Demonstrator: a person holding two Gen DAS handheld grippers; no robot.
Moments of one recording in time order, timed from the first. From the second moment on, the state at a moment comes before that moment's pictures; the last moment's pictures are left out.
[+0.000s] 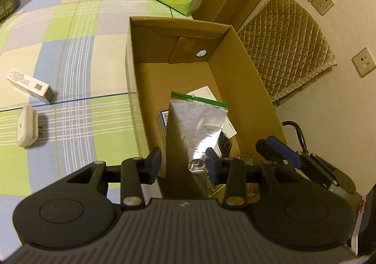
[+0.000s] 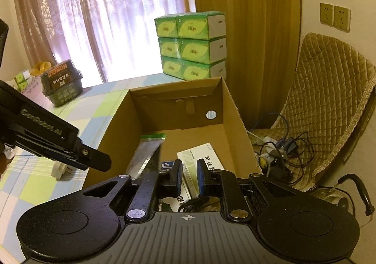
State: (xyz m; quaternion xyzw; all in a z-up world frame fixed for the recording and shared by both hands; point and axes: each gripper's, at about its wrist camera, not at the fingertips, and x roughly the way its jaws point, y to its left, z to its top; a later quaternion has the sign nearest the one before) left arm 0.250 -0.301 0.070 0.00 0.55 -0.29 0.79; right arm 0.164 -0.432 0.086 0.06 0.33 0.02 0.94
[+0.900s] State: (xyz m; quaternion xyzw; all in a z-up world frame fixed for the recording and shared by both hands) left arm 0.185 -0.022 0.034 -0.02 0.50 -0.14 0.85; right arm 0.097 -0.348 0.106 0.11 0.31 0.11 0.94
